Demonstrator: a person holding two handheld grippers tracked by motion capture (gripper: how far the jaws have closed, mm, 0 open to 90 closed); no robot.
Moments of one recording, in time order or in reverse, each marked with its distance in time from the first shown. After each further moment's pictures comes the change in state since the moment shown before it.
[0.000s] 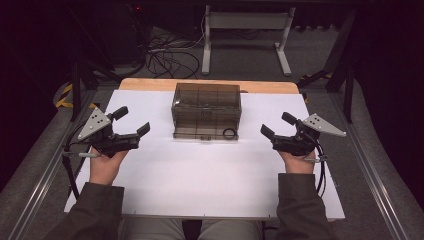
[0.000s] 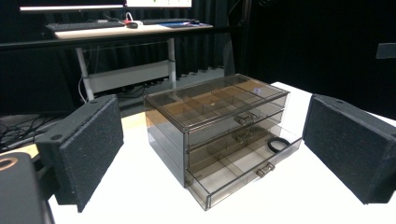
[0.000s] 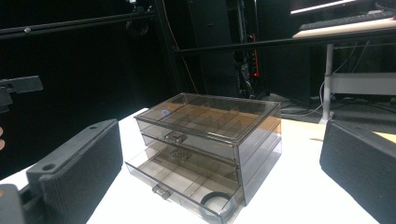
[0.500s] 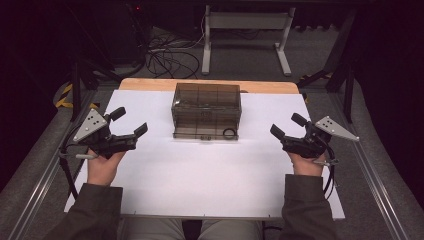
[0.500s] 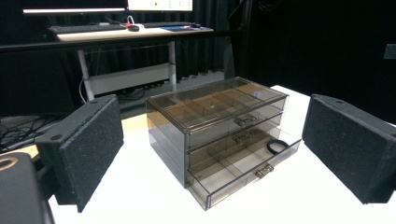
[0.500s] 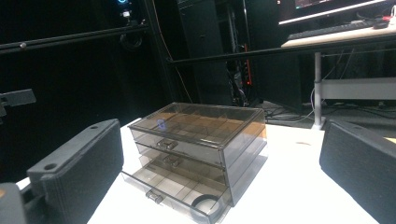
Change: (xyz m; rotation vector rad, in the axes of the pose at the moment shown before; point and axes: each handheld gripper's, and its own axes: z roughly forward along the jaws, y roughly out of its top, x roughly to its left) left arm 0.002 0.000 -0.006 -0.010 0.002 -0.004; right arm -0.010 0.002 -0.020 -0.042 -0.026 0.017
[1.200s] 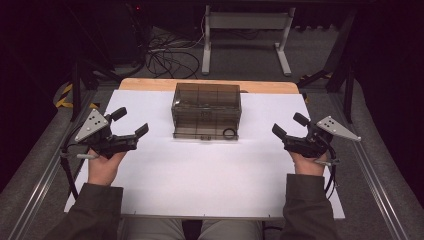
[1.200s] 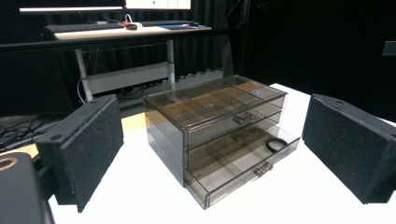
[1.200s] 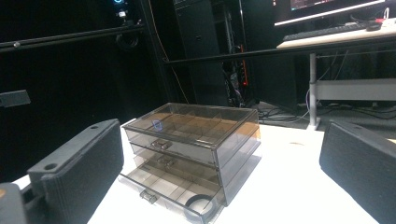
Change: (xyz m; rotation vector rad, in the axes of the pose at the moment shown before) left arm 0.001 -0.001 0.001 0.005 -0.005 0.000; right arm -0.003 0.000 -0.001 -0.001 -0.015 -0.007
